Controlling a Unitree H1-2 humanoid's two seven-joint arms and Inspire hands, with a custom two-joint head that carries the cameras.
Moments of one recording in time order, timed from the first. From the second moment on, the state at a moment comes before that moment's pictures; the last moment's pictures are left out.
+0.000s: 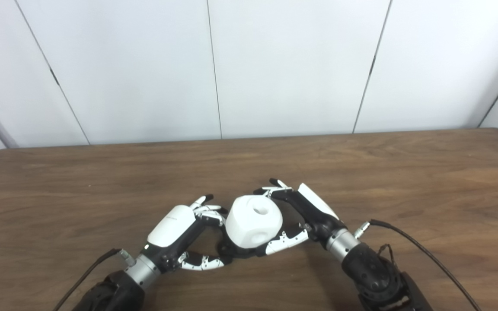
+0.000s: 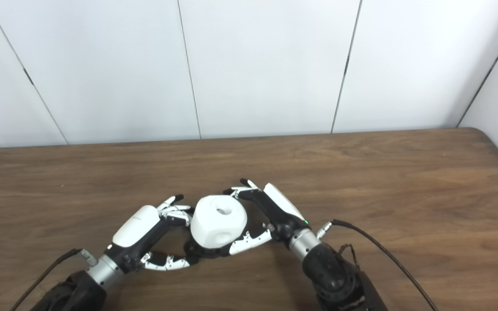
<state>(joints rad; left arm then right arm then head) -0.23 0.38 -0.33 0.12 0.56 -0.41 -0.08 -0.24 -0.16 0.29 -0.11 -0.39 0.19 0.24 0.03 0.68</state>
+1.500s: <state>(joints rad) -0.23 0.34 -0.32 0.08 0.60 -0.37 -0.10 -0.26 -0.22 0.30 -0.20 -0.45 0.20 0.31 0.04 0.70</state>
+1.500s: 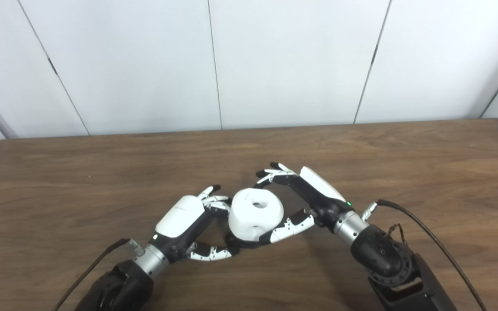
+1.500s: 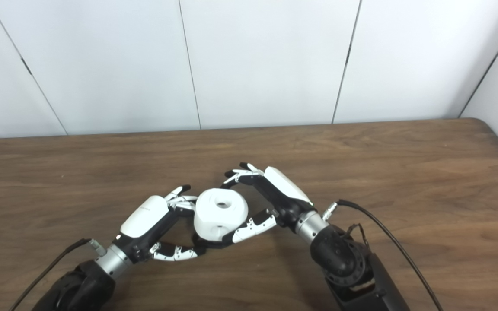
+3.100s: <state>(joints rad) -0.23 0.33 -0.32 0.09 0.62 -0.33 -0.10 -0.28 -0.25 0.16 -0.32 -0.31 0.20 0.31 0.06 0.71</state>
